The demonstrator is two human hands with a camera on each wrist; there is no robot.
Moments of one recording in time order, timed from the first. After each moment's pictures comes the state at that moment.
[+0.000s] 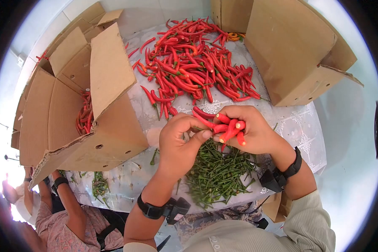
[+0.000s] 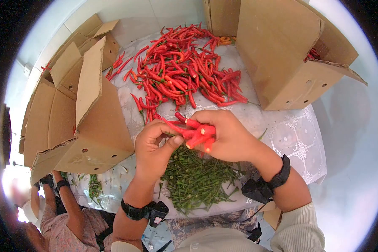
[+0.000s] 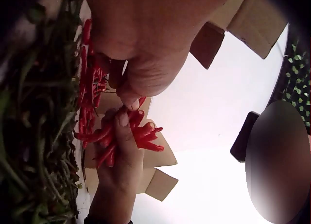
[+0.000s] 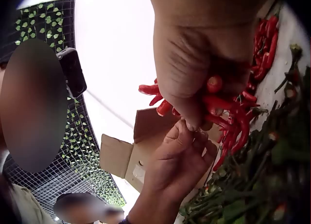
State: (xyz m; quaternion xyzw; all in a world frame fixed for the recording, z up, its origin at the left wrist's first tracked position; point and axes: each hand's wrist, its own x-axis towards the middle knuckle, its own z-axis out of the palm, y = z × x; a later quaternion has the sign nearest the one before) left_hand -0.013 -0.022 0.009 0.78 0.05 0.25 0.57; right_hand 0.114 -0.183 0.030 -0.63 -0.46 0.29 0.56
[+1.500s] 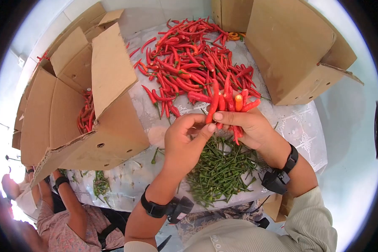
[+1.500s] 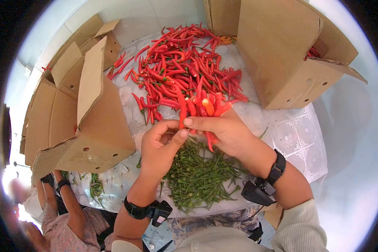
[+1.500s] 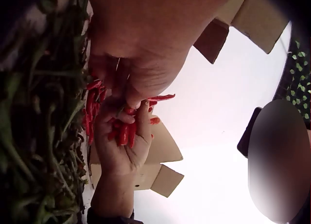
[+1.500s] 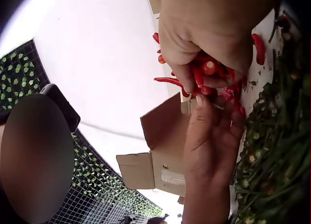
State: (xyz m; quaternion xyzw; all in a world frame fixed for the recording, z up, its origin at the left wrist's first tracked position) left_hand -0.011 -0.031 -0.002 0.71 0.12 0.20 0.66; right_hand 0.111 -0.165 0.021 -0.42 -0.20 0.42 0.78
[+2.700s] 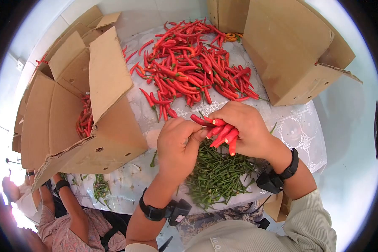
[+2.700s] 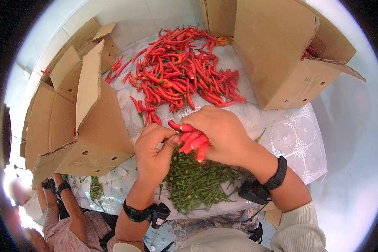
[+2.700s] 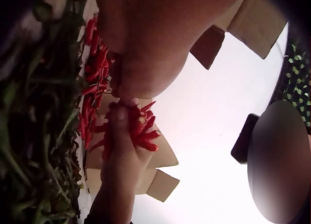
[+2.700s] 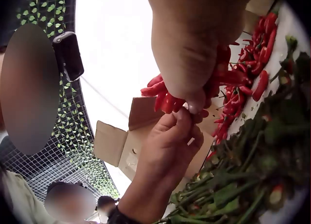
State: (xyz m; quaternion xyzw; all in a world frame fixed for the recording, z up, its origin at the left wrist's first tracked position) left_hand -0.015 -0.026 0.016 0.87 0.05 0.30 0.39; right_hand 0.119 -0.177 0.024 -0.68 -0.61 -0.04 0.42
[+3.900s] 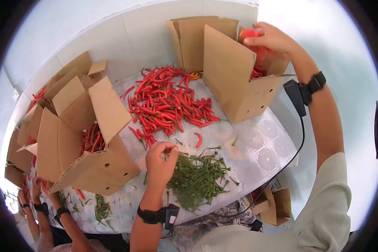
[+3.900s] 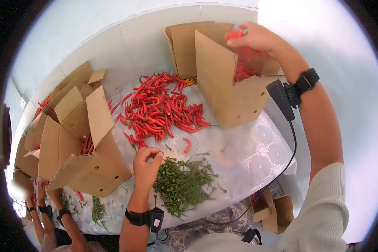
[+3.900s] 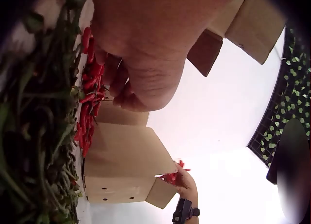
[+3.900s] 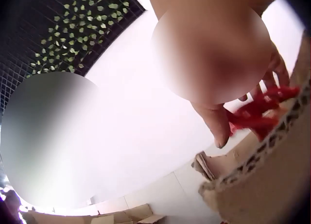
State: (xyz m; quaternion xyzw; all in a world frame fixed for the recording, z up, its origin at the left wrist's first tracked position) left_hand -0.015 -0.019 -0.004 0.81 0.09 0.29 0.50; right_hand 0.272 -0.282 0.237 -0.90 -0.25 -0.15 0.33
